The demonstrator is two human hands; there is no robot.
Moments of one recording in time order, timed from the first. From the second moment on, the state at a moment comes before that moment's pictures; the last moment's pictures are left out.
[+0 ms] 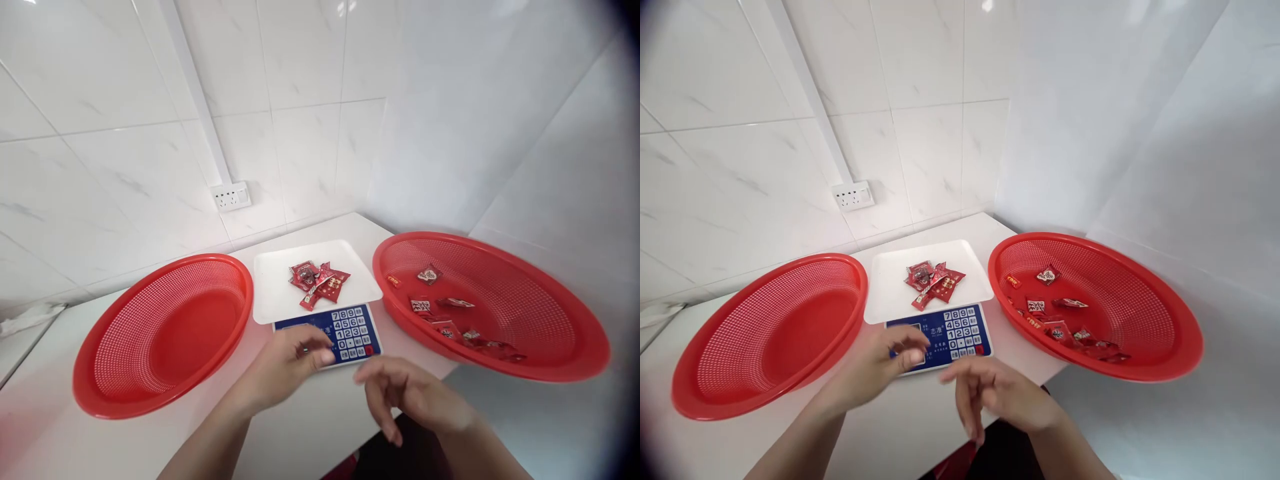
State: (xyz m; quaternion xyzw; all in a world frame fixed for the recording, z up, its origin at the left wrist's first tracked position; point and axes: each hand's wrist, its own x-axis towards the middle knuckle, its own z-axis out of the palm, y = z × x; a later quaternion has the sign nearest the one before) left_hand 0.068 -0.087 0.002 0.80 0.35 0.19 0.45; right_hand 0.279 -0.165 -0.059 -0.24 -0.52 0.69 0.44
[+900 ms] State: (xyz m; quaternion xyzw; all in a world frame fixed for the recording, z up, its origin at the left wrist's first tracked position) left_hand 0.107 -0.023 -0.027 0.82 0.54 0.12 0.15; right_hand 0.295 -0.158 -0.145 -0.30 -0.50 0.72 0.37
